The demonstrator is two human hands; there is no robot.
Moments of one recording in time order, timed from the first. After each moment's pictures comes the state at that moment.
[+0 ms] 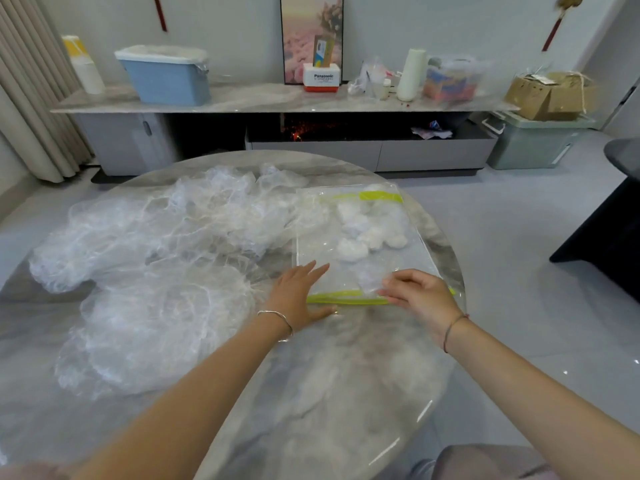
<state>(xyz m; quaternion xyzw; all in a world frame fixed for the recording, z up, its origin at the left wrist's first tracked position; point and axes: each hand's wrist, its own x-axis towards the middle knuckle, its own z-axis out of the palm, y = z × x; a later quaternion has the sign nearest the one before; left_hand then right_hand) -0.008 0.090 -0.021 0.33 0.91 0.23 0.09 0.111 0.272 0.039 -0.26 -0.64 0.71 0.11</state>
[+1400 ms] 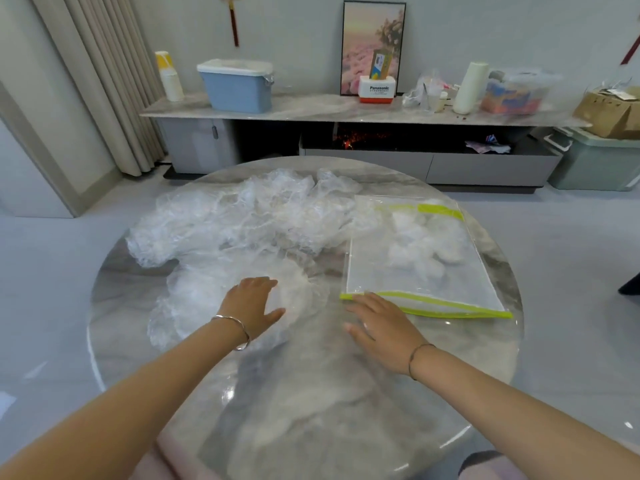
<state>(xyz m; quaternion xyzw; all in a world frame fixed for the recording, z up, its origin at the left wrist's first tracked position) -0.003 -0.055 0.003 0.20 0.98 0.02 0.08 0.091 0.180 0.003 0.08 -0.99 0.13 -0.08</state>
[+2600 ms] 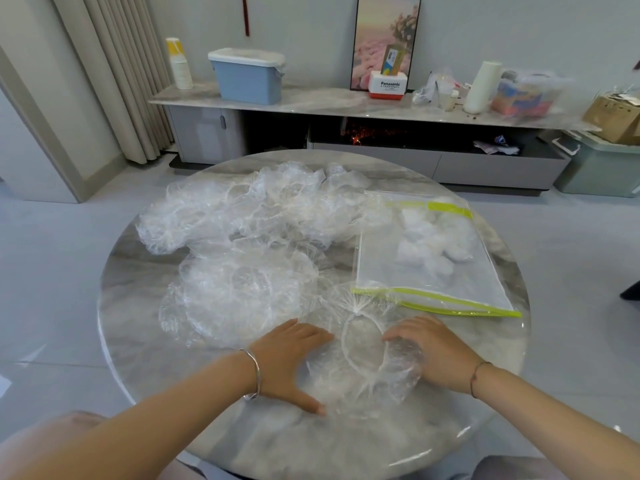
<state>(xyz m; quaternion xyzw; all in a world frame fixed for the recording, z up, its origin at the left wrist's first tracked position) 0.056 -0.056 -0.024 0.45 0.87 0.08 0.17 0.121 0.231 -0.016 0.15 -0.97 0.17 -0.06</state>
